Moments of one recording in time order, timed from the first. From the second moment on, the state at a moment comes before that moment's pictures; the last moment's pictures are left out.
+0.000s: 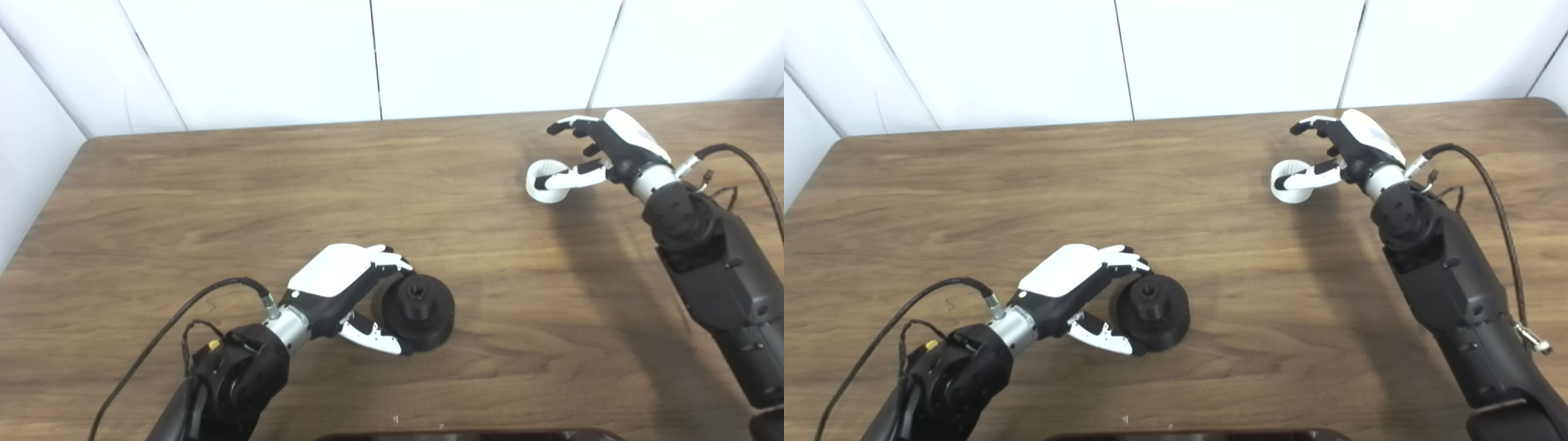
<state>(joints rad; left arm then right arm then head) -0.12 0.34 -0.39 -0.39 0.79 0.16 -0.53 -0.52 -0.46 0.23 0.12 -0.55 0.36 0.25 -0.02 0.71</state>
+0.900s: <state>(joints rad) -0.12 0.33 -0.39 -0.39 0.79 0.16 -0.53 -0.57 -0.50 0.31 0.15 -0.63 0.36 0.34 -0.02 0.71</state>
